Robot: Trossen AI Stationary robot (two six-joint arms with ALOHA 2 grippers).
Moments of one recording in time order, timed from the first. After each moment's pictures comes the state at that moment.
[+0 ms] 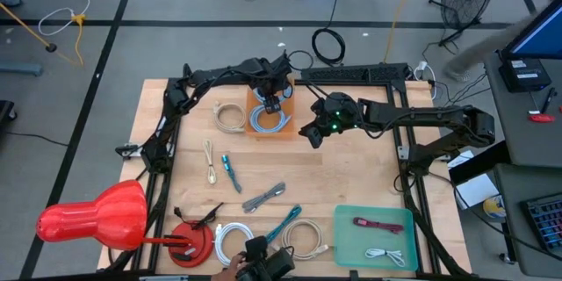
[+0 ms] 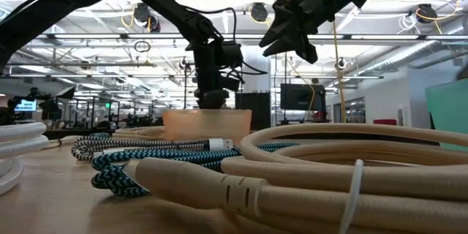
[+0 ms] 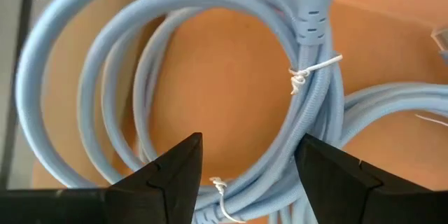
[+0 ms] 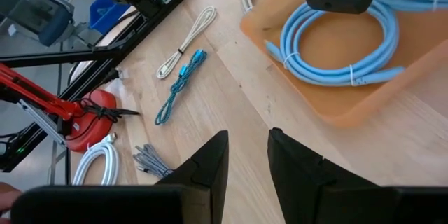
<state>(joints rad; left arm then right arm) 0.60 2.21 1.81 -0.88 -0.11 0.30 -0.24 1.38 0.96 -0.17 -0.18 0.59</state>
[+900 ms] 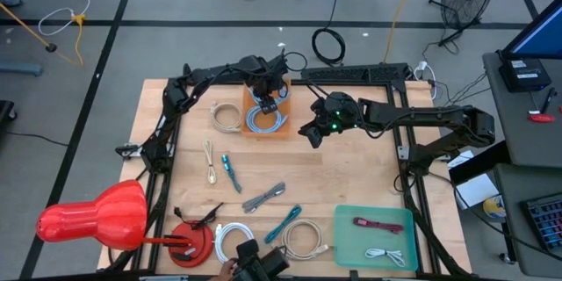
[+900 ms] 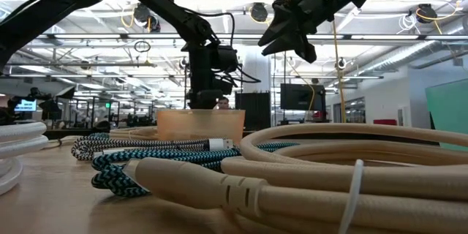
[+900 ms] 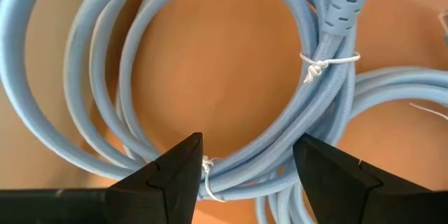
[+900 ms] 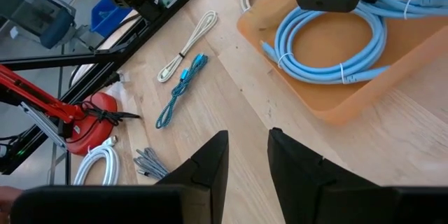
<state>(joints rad) 0.62 2.21 1.81 -1.02 -0.05 0.23 -0.24 1.38 0.96 -0.16 -0.18 0.59</state>
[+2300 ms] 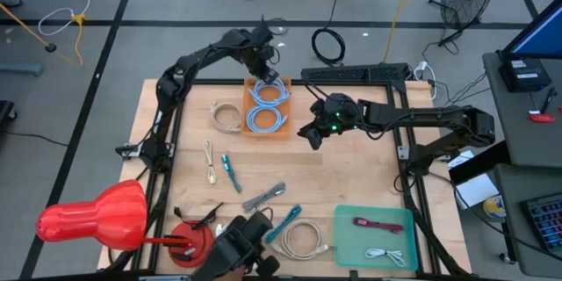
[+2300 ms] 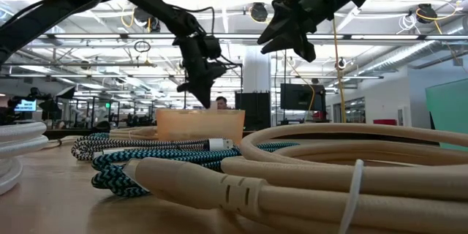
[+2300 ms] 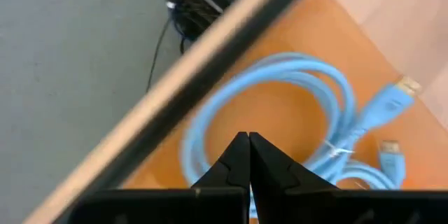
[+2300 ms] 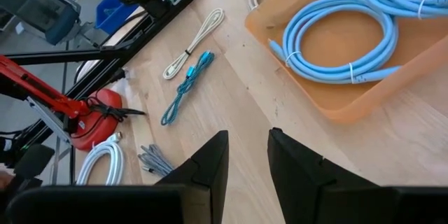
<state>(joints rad) 0.80 2.21 1.99 -1.01 0.18 0.01 -0.23 1.38 0.96 -0.15 -0.18 0.58</state>
